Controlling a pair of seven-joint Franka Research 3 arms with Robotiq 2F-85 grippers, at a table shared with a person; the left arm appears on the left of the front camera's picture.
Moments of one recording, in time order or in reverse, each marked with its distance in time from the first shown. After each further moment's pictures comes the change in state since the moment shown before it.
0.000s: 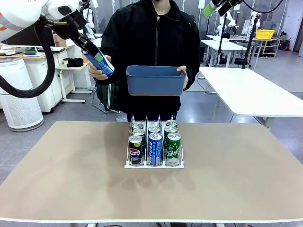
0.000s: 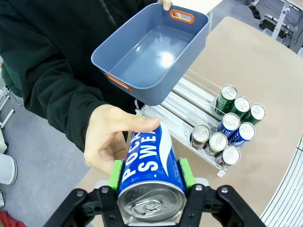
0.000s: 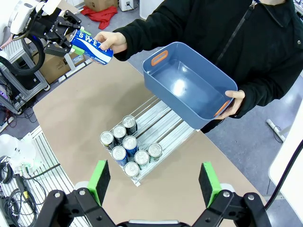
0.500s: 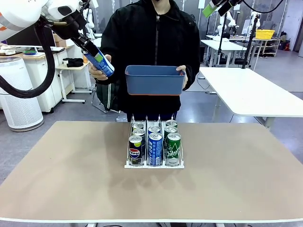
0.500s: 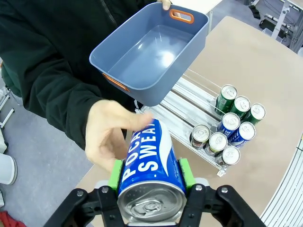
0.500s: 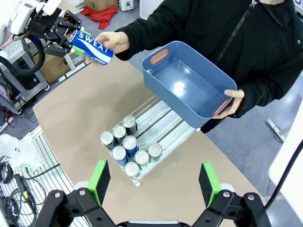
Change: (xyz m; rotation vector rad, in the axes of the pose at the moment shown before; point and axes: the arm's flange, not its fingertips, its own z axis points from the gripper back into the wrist) left arm 0.000 0.000 -0.001 -0.001 0.001 0.000; right arm 0.000 0.000 0.000 0.000 0.000 0.000
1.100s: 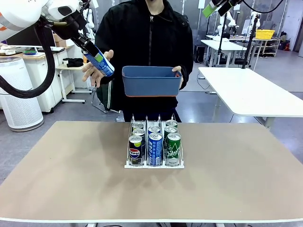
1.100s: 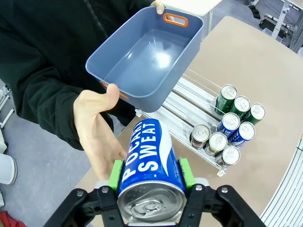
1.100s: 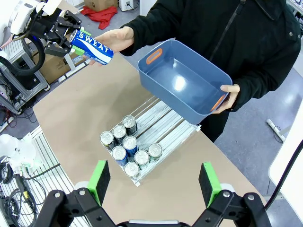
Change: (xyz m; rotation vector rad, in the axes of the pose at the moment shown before) left arm 0.000 0.000 0.000 0.000 0.000 0.000; right arm 0.000 0.000 0.000 0.000 0.000 0.000
